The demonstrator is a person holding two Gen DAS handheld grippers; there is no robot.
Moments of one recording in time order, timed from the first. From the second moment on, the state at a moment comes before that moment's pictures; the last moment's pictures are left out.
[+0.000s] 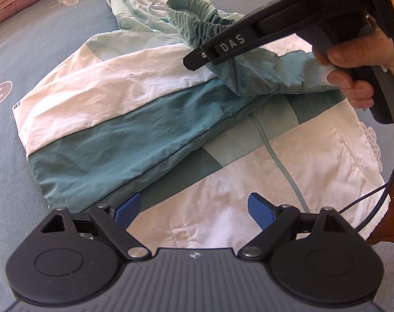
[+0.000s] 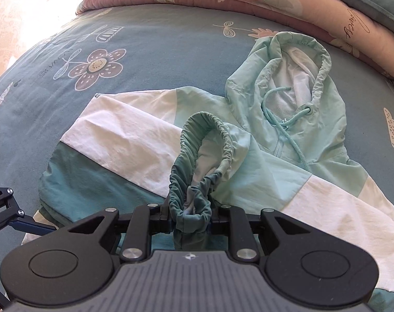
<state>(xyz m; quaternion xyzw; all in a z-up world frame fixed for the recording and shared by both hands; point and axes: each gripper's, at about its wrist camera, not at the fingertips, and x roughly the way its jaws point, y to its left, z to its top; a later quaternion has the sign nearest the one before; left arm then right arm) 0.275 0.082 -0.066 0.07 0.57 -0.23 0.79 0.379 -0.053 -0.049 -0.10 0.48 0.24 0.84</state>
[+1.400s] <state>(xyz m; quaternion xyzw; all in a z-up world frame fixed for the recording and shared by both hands) 0.341 -0.094 -0.044 0.17 0.51 -0.32 0.78 0.278 -0.325 -0.054 0.03 0.49 0.02 0.87</state>
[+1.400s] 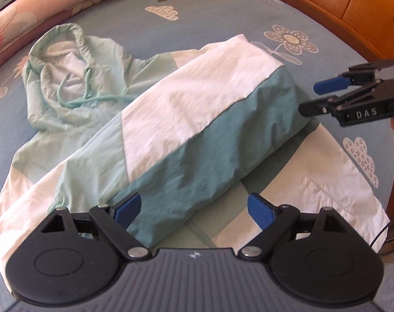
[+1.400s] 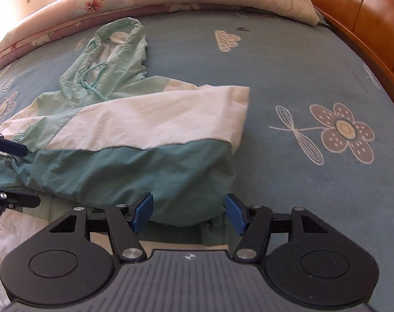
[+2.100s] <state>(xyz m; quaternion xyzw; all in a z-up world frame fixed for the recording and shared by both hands) 0.429 -0.280 -0.122 0.06 0.52 -0.35 0.78 0.254 -0.362 -0.117 0.04 0.43 -0.10 0.90</state>
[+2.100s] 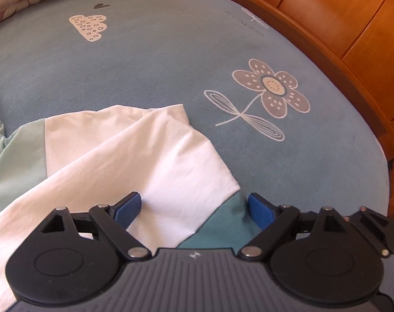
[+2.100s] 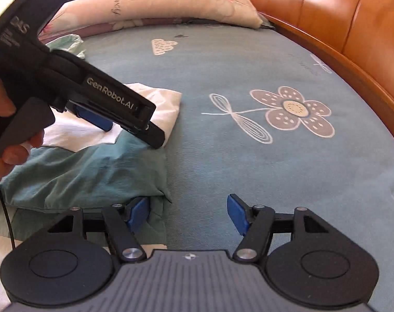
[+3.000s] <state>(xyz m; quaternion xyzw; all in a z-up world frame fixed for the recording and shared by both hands) 0.454 -0.278 -0.126 0.05 0.56 -0.35 0.75 0.237 -0.287 -0.134 -0.39 0.24 -0.07 0.88</state>
